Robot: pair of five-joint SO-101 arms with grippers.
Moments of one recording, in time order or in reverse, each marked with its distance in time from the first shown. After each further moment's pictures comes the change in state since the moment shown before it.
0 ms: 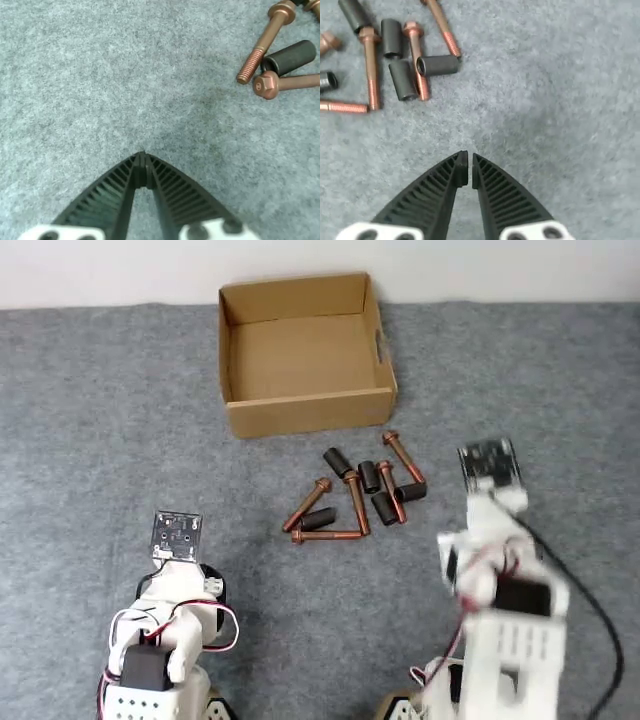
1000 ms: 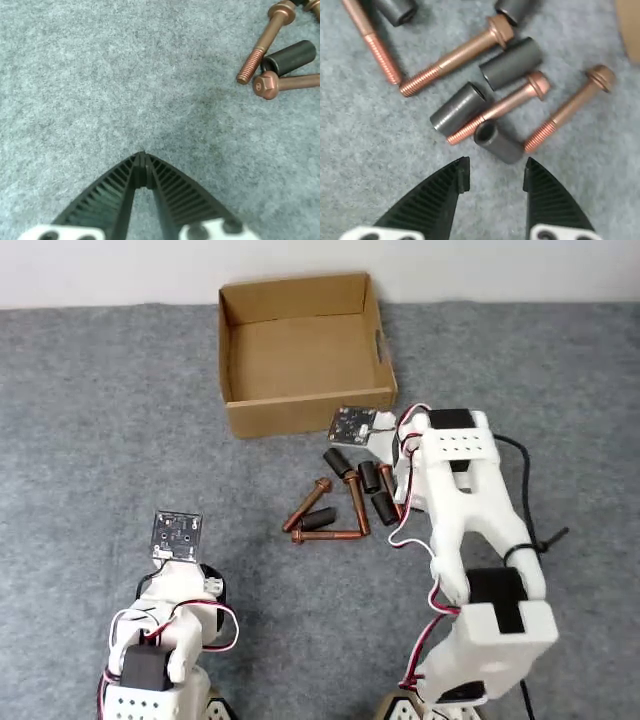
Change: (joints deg) left arm 0.0 0.0 0.0 0.0 0.0; right arm -13.2 67.9 -46.2 2.4 50.0
